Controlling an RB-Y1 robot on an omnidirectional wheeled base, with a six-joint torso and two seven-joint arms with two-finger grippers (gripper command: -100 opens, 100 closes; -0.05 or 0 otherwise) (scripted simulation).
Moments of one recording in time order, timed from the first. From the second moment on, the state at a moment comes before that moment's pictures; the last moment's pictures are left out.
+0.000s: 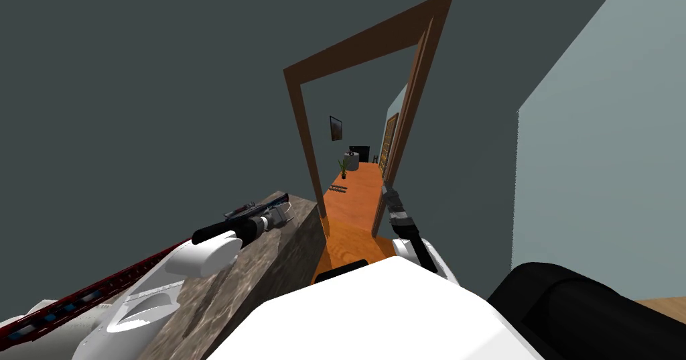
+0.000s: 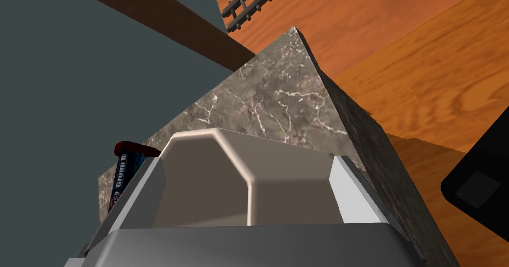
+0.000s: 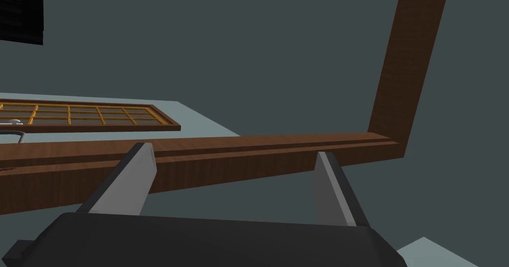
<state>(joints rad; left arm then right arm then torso) 0.16 0.73 0.15 -2.17 0.81 1.00 0.71 0.54 -0.03 -0.07 -2.20 0.10 -0.41 0.06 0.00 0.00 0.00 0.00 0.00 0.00</state>
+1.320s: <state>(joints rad) 0.06 0.88 0.20 -2.14 1.03 1.39 0.87 0.54 -0.03 -0.07 -2.20 0.10 -0.41 0.06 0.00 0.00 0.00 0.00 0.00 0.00</state>
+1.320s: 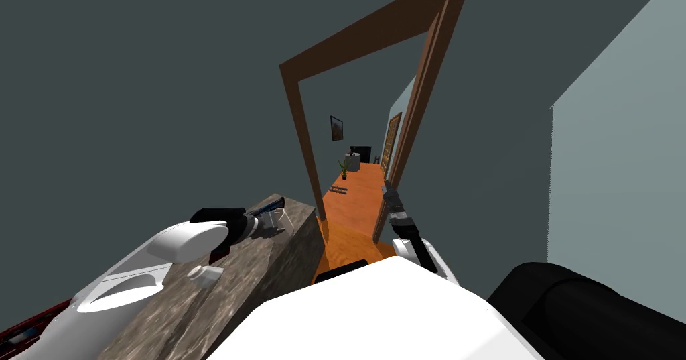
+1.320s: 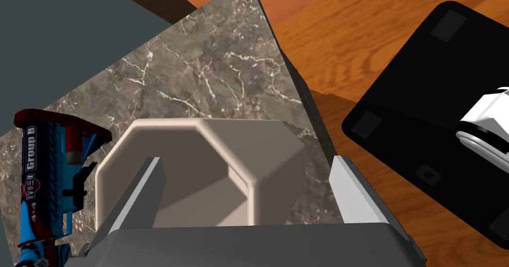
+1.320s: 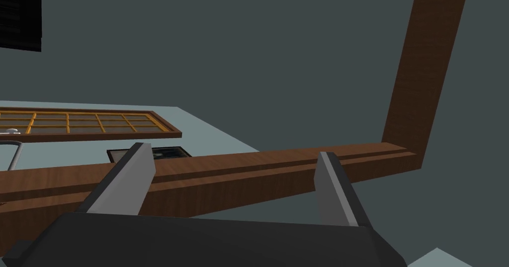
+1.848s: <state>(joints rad) 0.03 0.93 0.22 -2.13 1.10 1.54 0.93 0.54 -0.03 -0.07 -2.20 0.10 -0.41 0.06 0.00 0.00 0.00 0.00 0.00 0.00</state>
